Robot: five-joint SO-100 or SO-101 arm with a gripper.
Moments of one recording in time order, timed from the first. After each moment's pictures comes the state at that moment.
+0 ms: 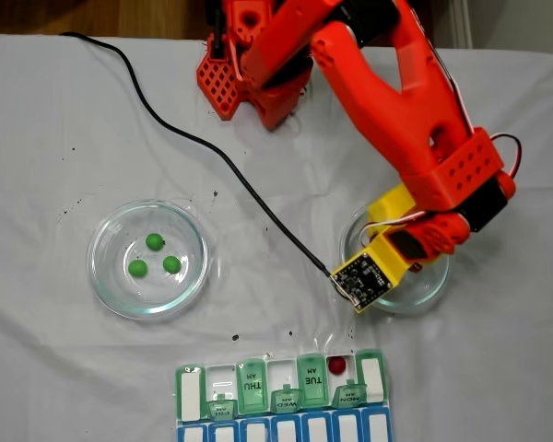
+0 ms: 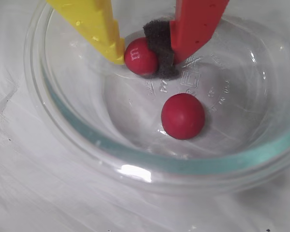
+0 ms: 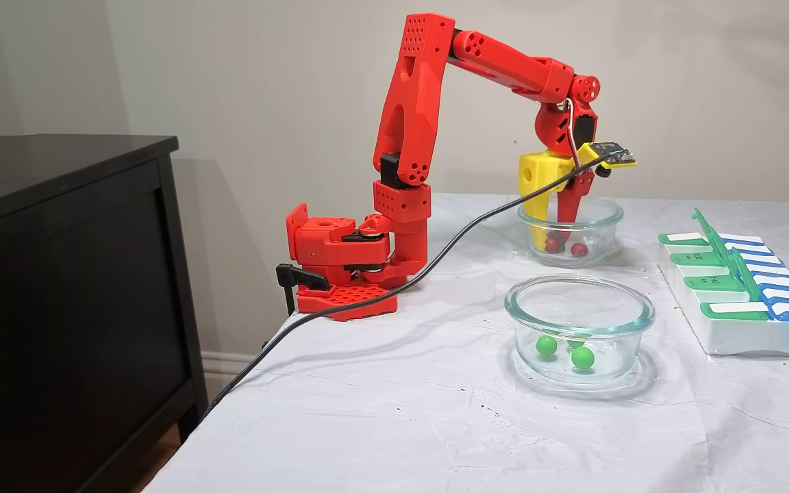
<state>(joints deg) -39.8 95.2 99.0 78.8 -3.3</state>
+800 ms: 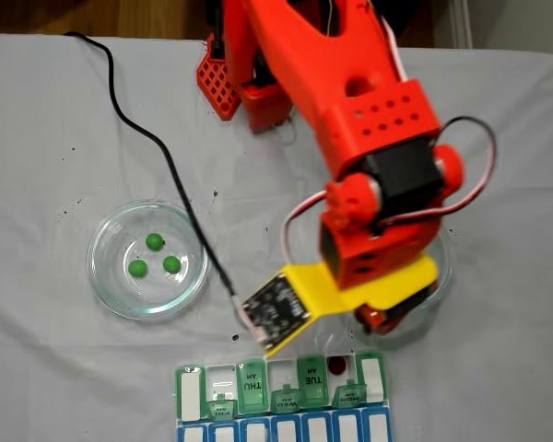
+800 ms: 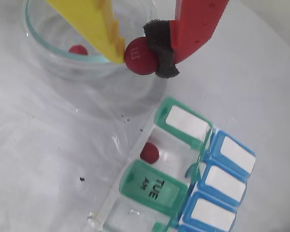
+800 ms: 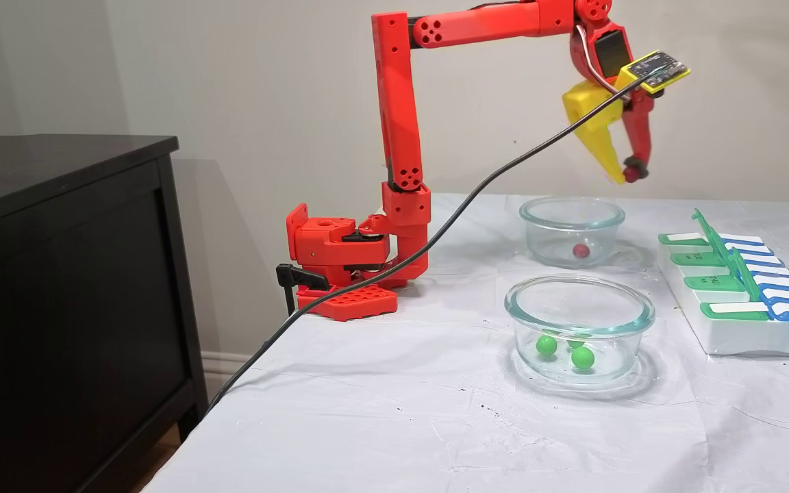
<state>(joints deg) -16.9 115.1 96.0 67.1 -16.0</state>
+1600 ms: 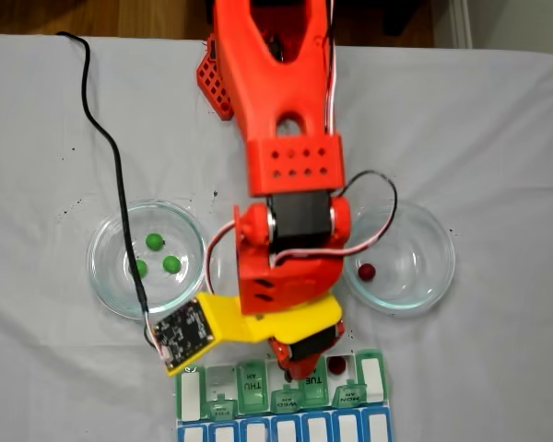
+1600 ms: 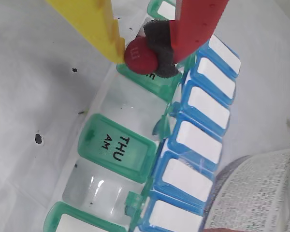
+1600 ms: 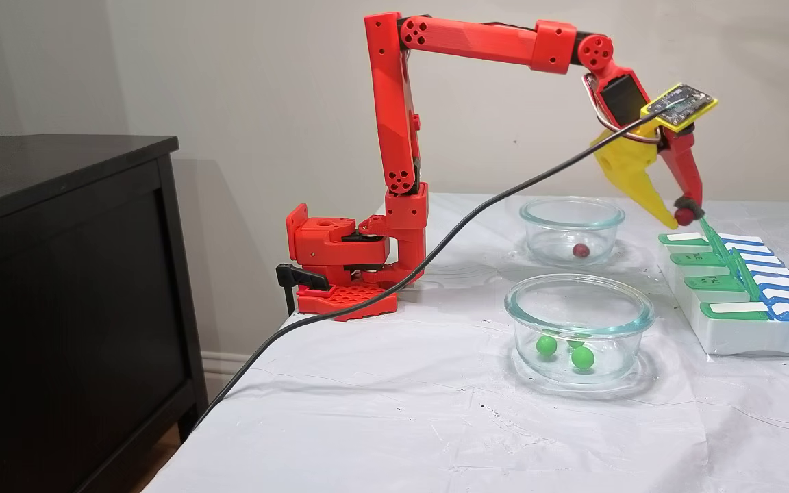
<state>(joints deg) -5.4 112.2 108.5 44.7 -22.8</state>
